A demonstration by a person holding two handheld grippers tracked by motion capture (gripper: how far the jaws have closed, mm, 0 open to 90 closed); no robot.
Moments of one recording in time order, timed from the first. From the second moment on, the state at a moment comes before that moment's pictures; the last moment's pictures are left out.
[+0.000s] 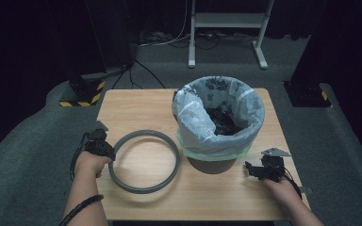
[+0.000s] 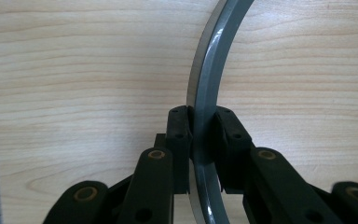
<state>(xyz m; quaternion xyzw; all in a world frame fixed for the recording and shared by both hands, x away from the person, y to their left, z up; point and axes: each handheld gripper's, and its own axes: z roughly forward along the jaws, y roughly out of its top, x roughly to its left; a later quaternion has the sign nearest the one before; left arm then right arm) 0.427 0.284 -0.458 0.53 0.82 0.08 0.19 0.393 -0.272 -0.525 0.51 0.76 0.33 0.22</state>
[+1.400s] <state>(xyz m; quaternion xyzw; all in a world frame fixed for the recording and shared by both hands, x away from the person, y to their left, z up) 0.424 0.268 -0.490 0.51 0.83 0.11 0.21 0.393 -0.272 -0.524 0.51 0.76 0.32 0.22</state>
